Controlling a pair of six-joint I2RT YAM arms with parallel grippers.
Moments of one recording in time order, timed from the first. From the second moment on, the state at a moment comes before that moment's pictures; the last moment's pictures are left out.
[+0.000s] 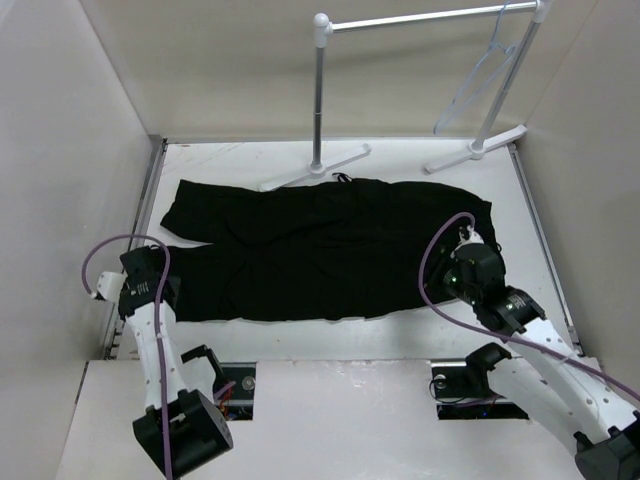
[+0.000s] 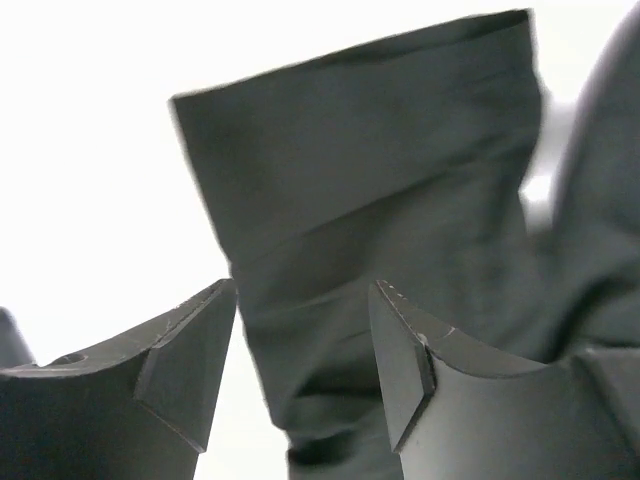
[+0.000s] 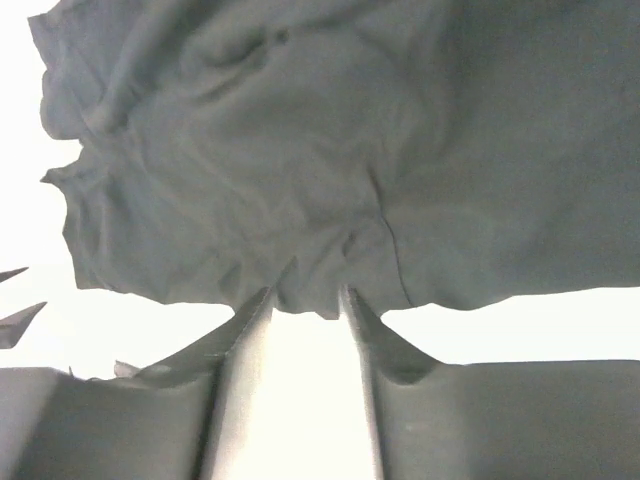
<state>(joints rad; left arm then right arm) 0.46 0.83 0.64 -0.82 -0.28 -0.93 0.46 0.68 0.56 -0.48 -0.03 0.87</state>
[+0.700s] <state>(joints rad) 0.55 0.95 0.45 -0.77 -0.21 -1.06 0.41 0.67 0.54 -0.57 -0.06 0.88</state>
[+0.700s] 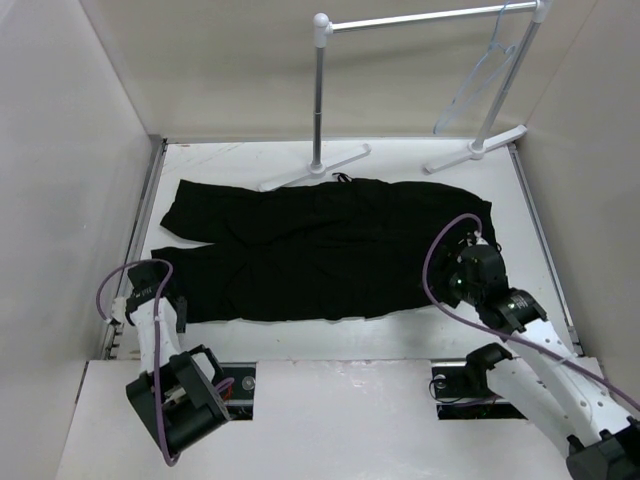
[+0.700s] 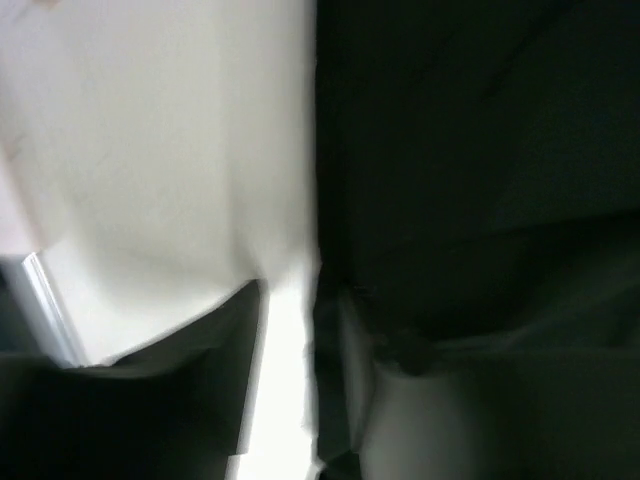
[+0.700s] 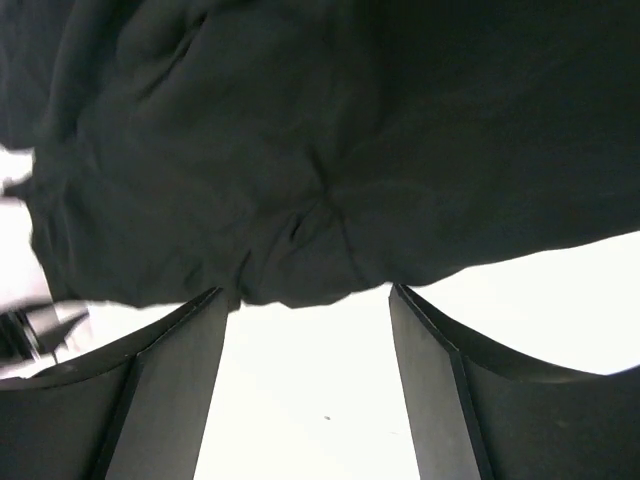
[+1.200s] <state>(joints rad) 0.33 0.90 0.56 -0.65 -0.29 -1.06 -0.05 0.74 0.49 -0.71 0.18 1.05</state>
